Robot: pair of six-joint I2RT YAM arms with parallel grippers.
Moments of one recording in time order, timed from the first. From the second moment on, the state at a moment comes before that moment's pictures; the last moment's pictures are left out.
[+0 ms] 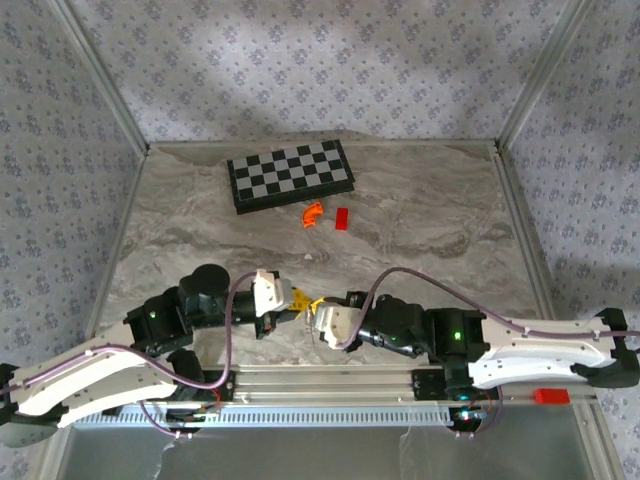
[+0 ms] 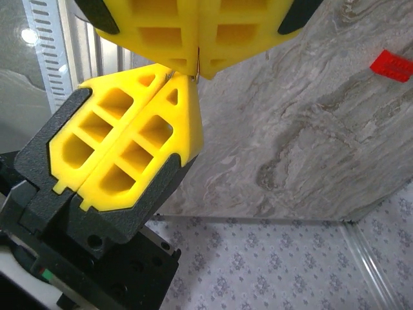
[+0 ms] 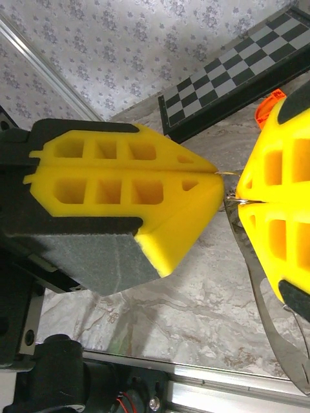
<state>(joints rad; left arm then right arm) -1.12 0.68 0.75 -0.34 0.23 0.14 1.49 0.87 0.81 -0.26 0.37 -0.46</state>
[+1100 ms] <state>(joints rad) -1.12 0.63 0.70 -0.21 0.26 0.11 1.47 0.70 0.76 -0.24 0.29 -0.40</state>
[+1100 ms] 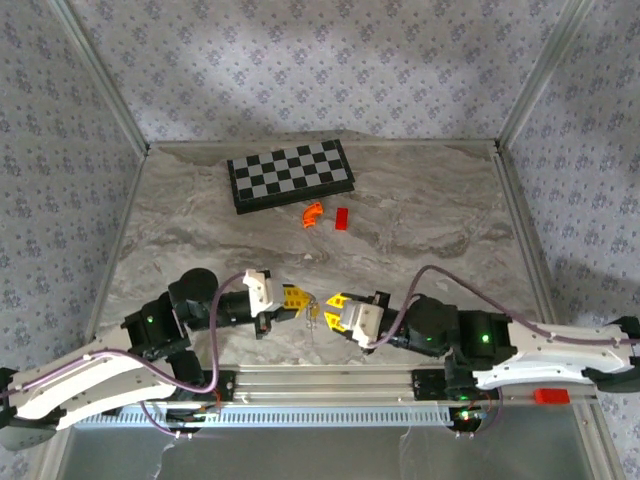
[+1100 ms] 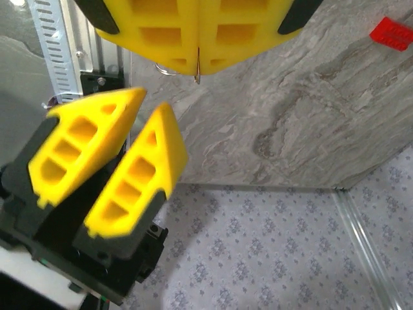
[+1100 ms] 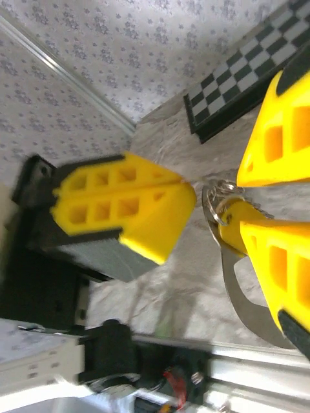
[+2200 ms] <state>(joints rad) -1.12 0.59 0.64 -0.08 0.38 0.08 1.25 0.74 0.76 -0.13 -0.15 -0.17</state>
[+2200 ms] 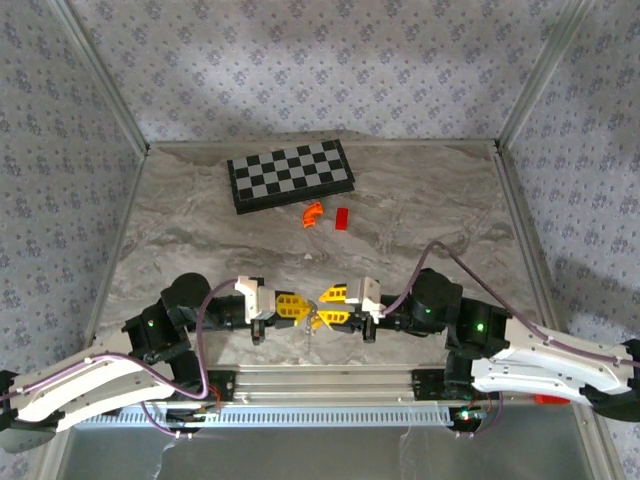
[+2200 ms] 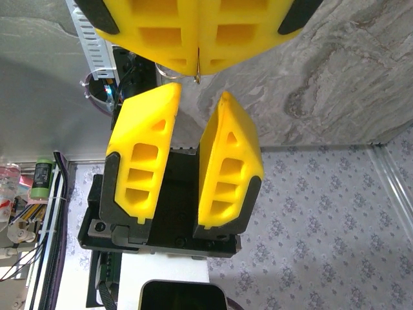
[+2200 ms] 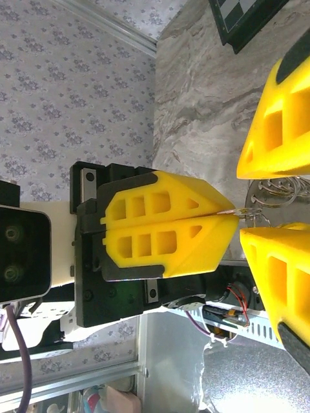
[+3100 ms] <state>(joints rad) -1.12 0.60 0.64 -0.08 0.38 0.08 1.24 0.77 0.74 -0.10 -0.19 -0.16</state>
